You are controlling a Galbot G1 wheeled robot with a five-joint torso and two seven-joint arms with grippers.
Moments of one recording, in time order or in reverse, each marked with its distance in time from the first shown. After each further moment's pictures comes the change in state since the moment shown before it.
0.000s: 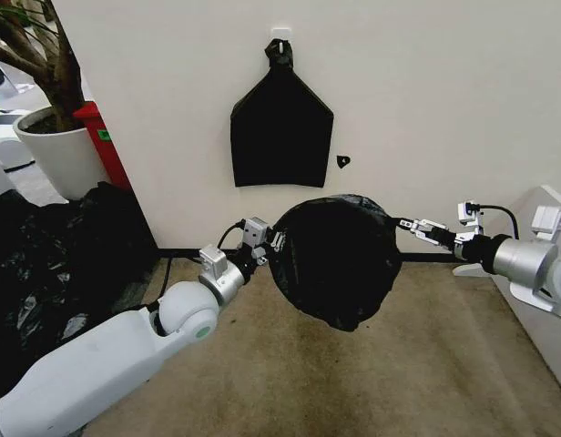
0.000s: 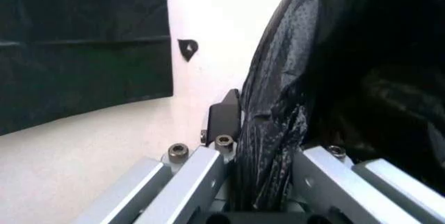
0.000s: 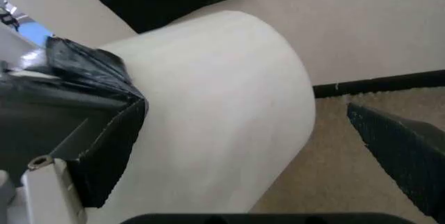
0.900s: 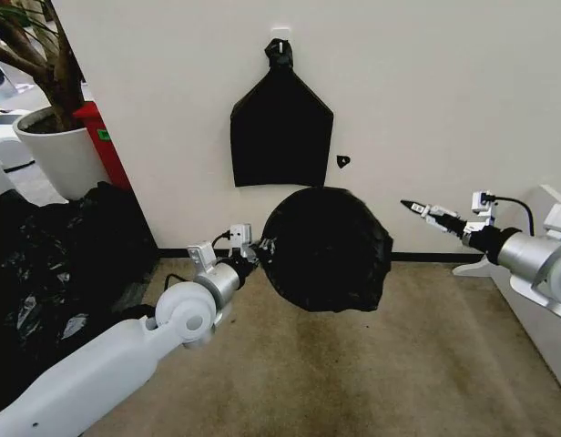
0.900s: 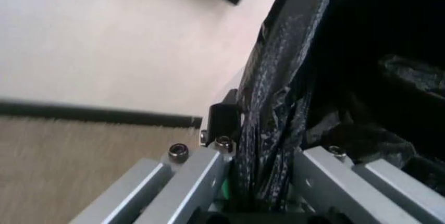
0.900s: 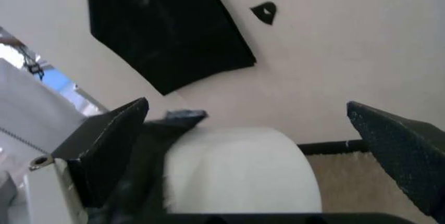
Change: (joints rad) left arm 0.123 -0.043 -0.150 -0.042 -0.543 0.142 -0.279; right arm 0.011 0.047 0.050 0.088 0.015 0.138 0.068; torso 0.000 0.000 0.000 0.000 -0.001
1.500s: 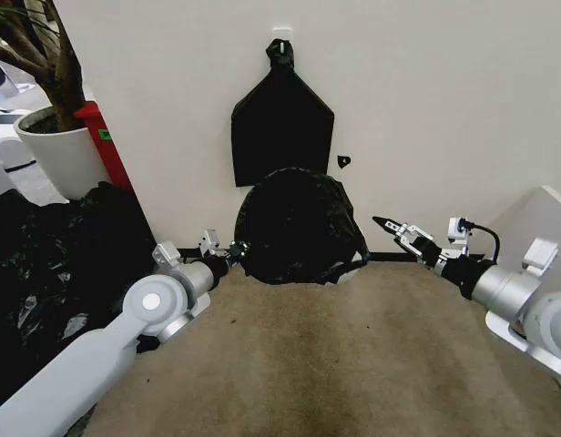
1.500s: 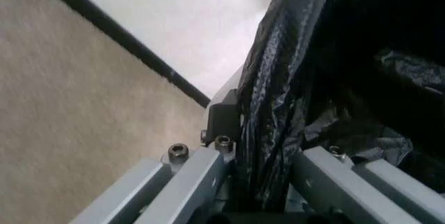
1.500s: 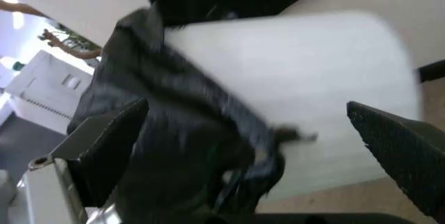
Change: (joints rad) left arm 0.124 -0.026 -0.261 0.004 -0.590 0.011 -0.084; right arm -0.175 0.248 0.021 0.193 0.128 -0.022 0.062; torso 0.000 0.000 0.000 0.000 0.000
